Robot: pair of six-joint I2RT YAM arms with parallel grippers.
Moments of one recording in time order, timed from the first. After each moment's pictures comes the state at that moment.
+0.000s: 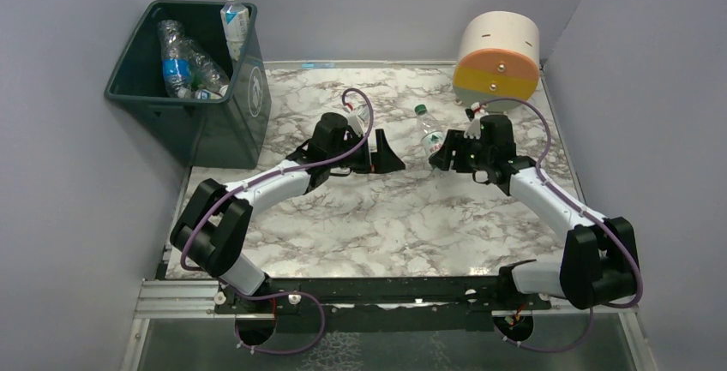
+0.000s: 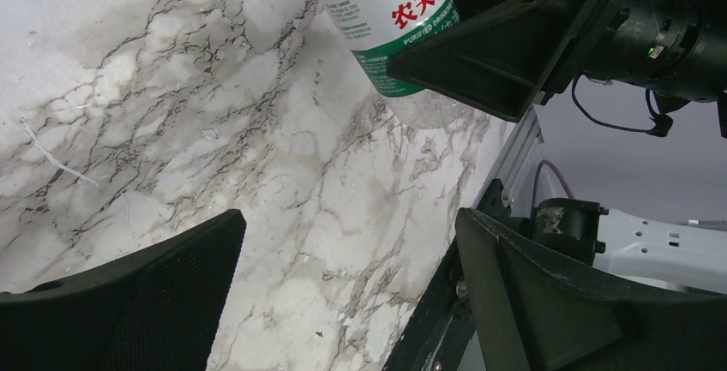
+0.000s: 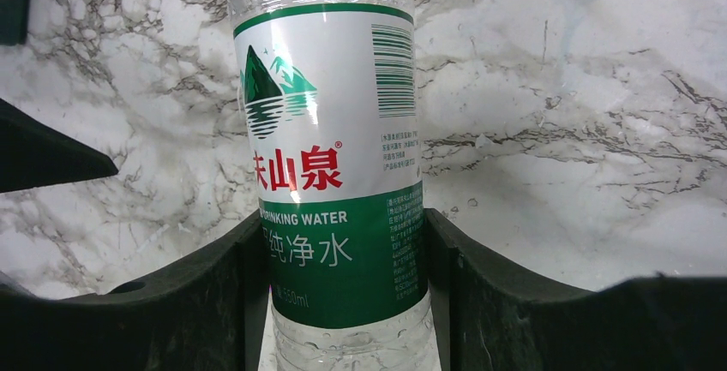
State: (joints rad) left arm -0.60 1.55 0.90 0.18 0.53 -0.68; right arm 0.24 1.30 0.77 -0.15 -0.29 0.34
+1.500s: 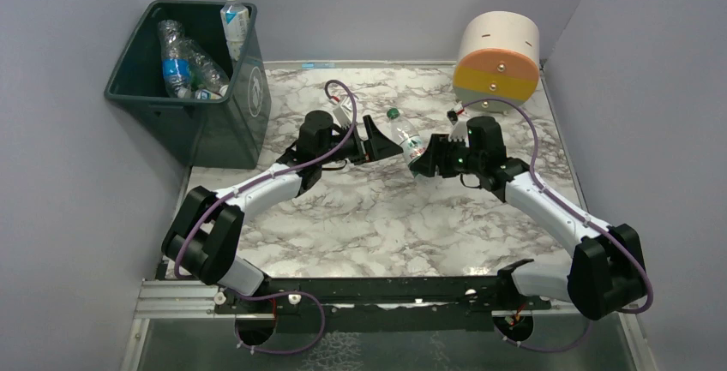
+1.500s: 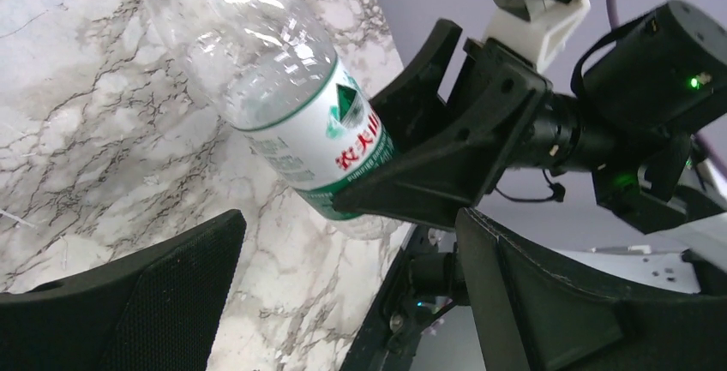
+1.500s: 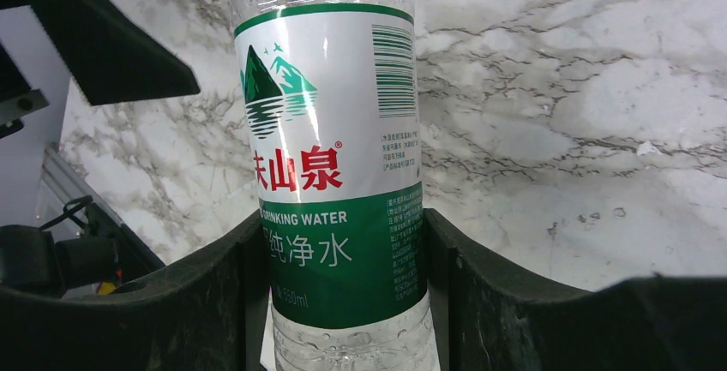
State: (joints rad) left arm -0.56 1.49 0.86 0.37 0.57 -0.86; right arm 0.37 1.26 0.78 -0.15 -0.39 0.41
